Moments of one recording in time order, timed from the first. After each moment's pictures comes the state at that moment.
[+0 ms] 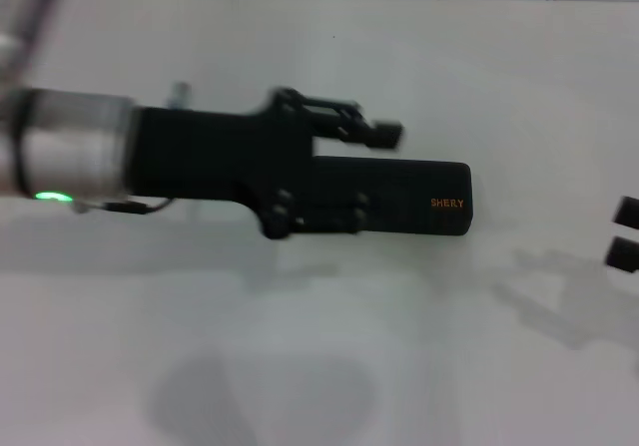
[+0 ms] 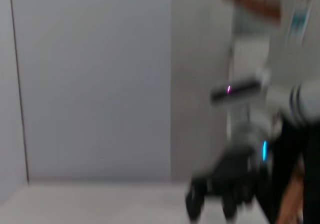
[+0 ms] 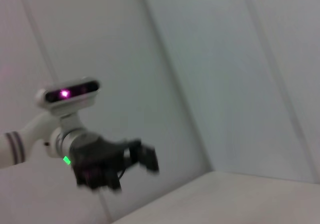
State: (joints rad) left arm -0.43 -2.08 1.18 1.07 1.58 1.71 -1.45; right arm 0.09 2.01 -0.96 -0.92 -1.47 -1.78 1.43
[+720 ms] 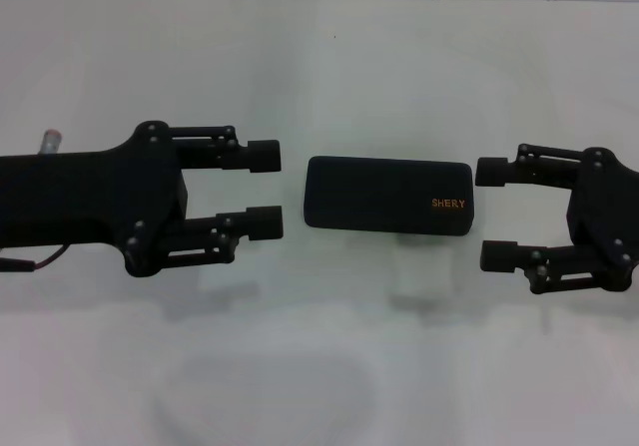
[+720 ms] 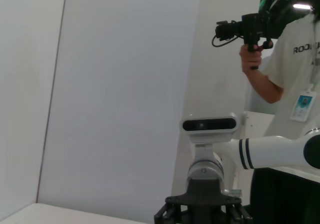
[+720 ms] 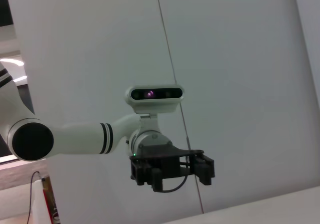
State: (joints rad) left arm -0.35 -2.02 0.97 0.90 1.53 1.95 -1.44; right arm 0.36 2.02 -1.10 -0.92 -1.50 -1.81 1.43
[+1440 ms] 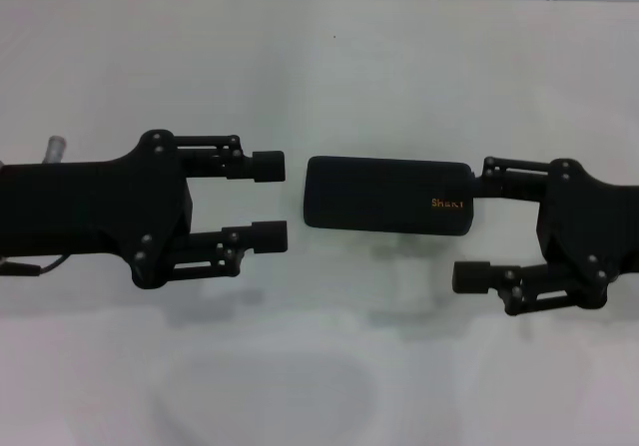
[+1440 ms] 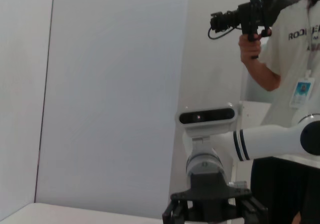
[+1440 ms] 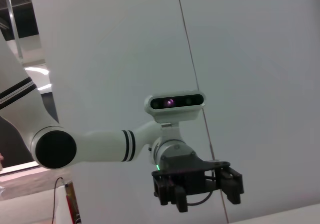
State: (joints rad) left arm -0.35 -2.03 0.97 0.90 1.56 1.95 -1.38; right arm 0.37 2.02 -1.19 -0.90 -1.45 -1.81 1.42
